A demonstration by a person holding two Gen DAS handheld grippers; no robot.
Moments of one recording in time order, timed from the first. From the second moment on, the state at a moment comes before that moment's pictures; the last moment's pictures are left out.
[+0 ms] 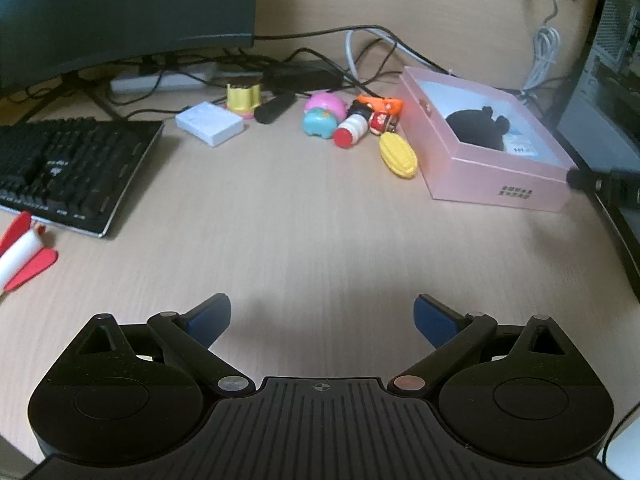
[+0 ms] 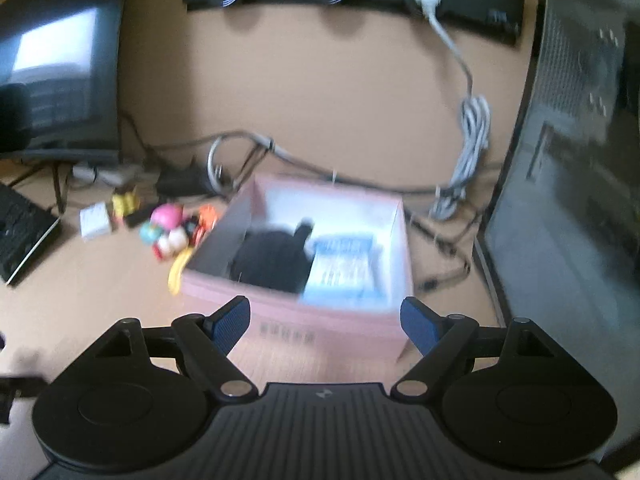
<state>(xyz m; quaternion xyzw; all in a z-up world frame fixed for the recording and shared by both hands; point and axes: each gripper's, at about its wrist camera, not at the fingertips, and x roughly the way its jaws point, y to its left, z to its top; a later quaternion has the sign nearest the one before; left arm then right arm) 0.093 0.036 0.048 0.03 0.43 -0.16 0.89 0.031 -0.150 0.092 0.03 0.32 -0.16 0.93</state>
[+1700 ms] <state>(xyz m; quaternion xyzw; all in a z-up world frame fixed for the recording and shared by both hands) 0.262 -0.064 0.013 0.14 0.36 -0.26 0.88 -0.002 -0.045 0.072 -0.06 0.38 -0.26 0.89</state>
